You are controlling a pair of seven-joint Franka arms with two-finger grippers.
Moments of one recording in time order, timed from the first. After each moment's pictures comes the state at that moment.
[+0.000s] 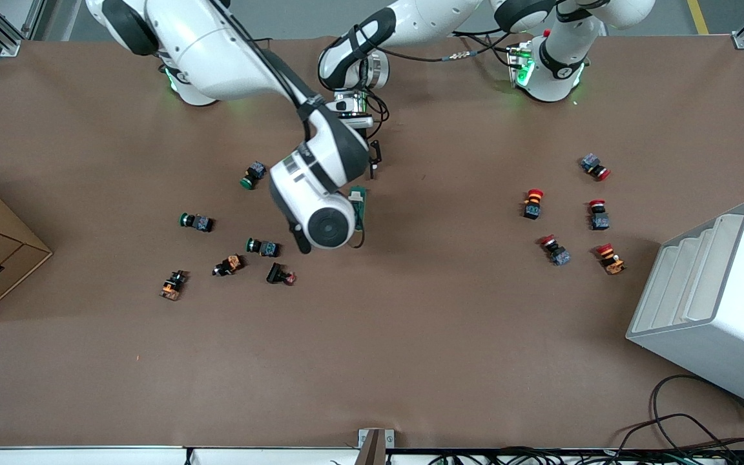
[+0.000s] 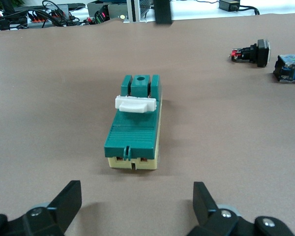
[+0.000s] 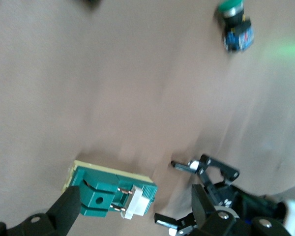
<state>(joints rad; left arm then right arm) -0.96 0.89 -0.47 -1.80 1.69 1.84 -2.48 0.60 0.80 0.02 -1.22 0.23 1.55 1.72</state>
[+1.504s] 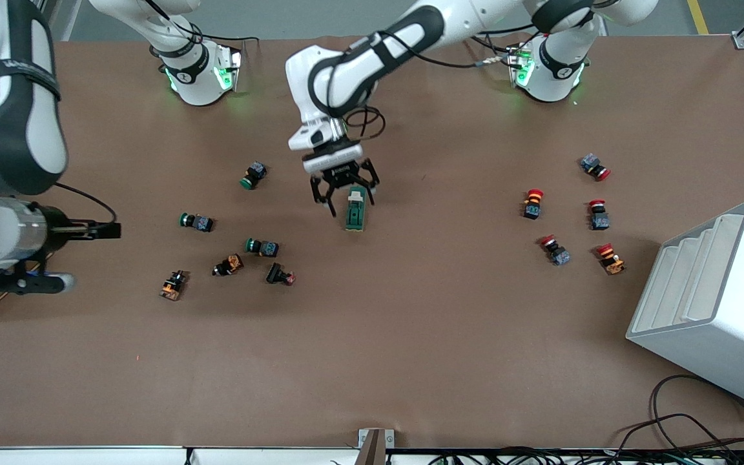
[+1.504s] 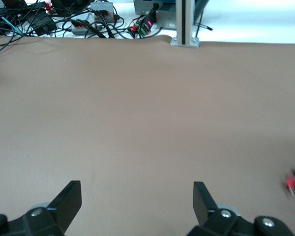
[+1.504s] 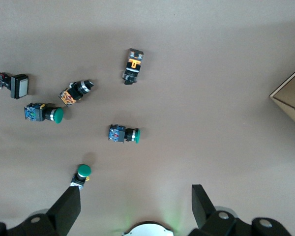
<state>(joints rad) -0.67 0.78 -0.54 -1.42 1.27 1.85 -1.86 0.00 0.46 0.02 -1.19 -0.05 1.31 0.04</state>
